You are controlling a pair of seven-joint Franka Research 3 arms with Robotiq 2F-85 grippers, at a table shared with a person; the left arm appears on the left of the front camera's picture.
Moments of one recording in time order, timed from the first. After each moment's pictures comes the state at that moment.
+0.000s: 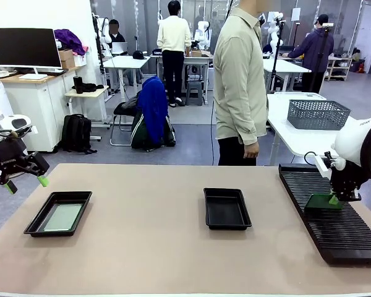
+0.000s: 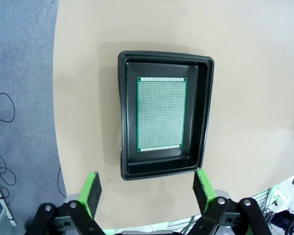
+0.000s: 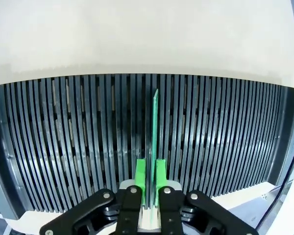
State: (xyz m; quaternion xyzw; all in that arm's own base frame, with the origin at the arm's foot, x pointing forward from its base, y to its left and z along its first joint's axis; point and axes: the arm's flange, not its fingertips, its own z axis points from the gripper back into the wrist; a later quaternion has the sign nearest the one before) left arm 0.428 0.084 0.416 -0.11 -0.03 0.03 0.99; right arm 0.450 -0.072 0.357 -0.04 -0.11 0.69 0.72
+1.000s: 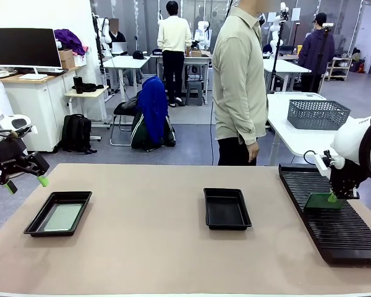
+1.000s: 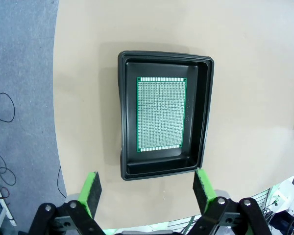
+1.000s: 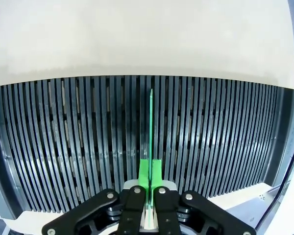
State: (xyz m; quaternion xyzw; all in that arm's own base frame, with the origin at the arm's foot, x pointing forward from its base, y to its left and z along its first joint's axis) left arm 0.428 0.084 0.416 -0.11 -0.03 0.03 0.99; right arm 0.454 -0.071 0.359 -0.05 -0.12 0.69 0.72
